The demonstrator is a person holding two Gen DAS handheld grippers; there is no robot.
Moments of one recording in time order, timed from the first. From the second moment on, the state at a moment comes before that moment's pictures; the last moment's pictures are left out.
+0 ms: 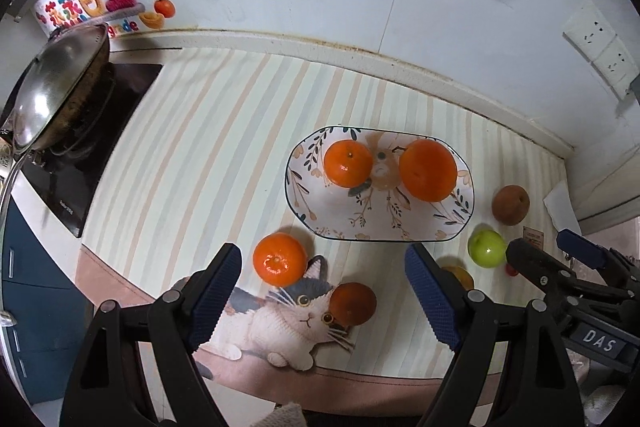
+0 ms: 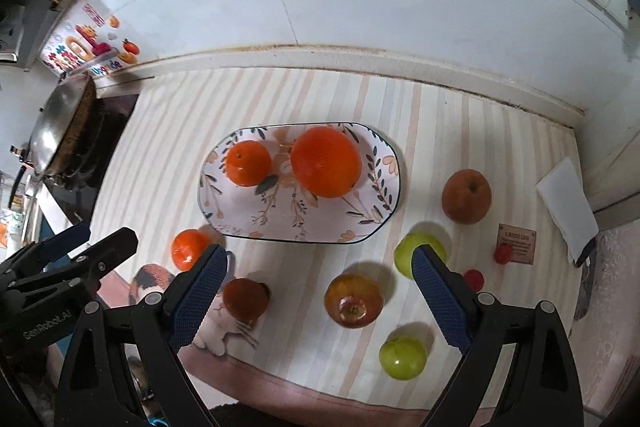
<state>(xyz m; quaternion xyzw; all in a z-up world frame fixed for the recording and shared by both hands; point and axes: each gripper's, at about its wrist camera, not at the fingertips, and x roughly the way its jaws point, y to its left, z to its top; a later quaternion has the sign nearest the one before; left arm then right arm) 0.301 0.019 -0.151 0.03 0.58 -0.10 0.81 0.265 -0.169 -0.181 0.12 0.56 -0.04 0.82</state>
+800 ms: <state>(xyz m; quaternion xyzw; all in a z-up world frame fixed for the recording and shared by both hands) 0.284 -0.014 -0.332 0.05 0.73 -0.12 0.67 0.261 -0.192 -0.354 0.17 0.68 -0.05 0.71</state>
